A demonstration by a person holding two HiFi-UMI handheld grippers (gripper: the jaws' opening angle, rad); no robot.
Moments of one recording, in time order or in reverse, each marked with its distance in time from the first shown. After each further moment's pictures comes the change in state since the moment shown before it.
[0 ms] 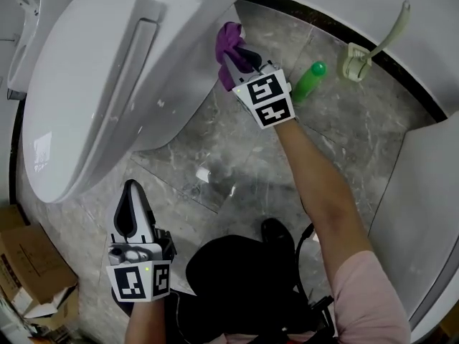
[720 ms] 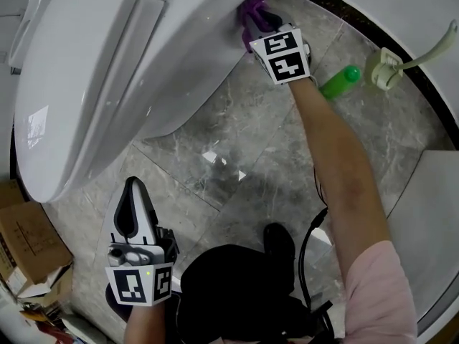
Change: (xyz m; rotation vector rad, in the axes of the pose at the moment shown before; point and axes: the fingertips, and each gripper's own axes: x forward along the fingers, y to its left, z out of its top) left arm 0.016 0.008 -0.025 -0.001 0.038 0.059; right arm 0.090 -0.056 -0.036 -0.052 0.058 -0.036
